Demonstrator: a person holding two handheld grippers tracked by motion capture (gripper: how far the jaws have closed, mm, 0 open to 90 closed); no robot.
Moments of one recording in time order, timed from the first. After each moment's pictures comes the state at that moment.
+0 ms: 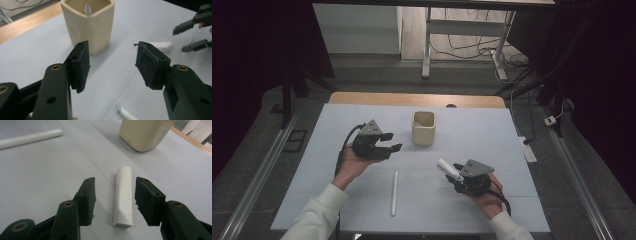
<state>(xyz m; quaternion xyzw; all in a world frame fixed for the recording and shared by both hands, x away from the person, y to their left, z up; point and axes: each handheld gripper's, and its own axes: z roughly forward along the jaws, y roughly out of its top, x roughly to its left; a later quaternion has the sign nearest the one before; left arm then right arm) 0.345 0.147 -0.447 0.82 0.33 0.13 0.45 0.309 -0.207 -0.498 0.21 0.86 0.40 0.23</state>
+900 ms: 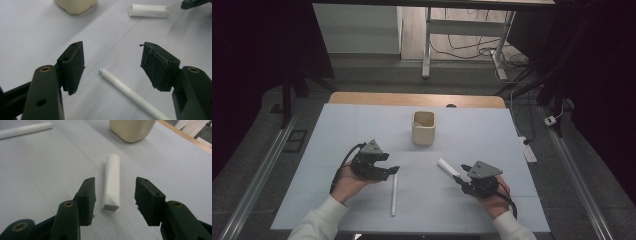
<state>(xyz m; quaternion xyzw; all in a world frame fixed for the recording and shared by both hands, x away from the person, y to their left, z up) 0.313 0.144 -0.477 0.85 0.35 0.09 0.39 0.306 -0.228 -0.499 0.23 0.86 0.39 0.24</state>
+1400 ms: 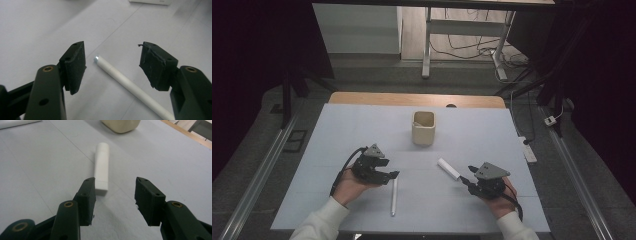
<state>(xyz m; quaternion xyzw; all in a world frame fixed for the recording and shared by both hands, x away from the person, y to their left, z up) 0.309 0.139 -0.487 0.85 0.36 0.06 0.37 0.304 -0.247 -0.503 0.26 0.85 0.38 0.25</state>
